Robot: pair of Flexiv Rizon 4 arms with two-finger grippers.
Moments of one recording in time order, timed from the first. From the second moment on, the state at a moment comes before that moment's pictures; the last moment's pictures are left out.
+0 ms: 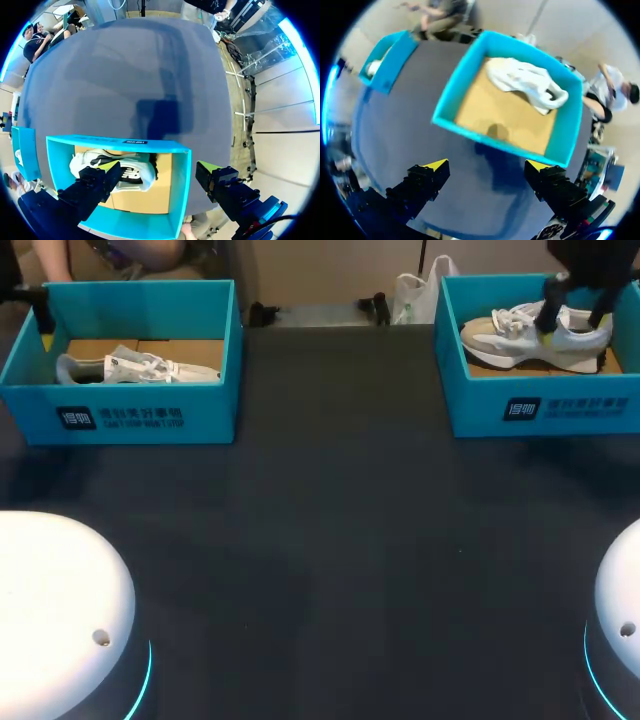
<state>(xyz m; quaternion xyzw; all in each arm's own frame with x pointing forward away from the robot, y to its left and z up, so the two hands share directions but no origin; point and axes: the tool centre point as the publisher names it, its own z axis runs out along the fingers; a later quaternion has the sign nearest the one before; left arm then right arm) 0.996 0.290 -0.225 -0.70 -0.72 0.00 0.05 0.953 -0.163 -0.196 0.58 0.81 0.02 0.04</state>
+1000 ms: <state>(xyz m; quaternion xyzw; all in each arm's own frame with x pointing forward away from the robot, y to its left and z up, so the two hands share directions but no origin) 0.996 0.290 -0.225 -0.70 -0.72 0.00 0.05 1.074 -0.235 -0.246 0.72 0.69 -0.03 0.10</state>
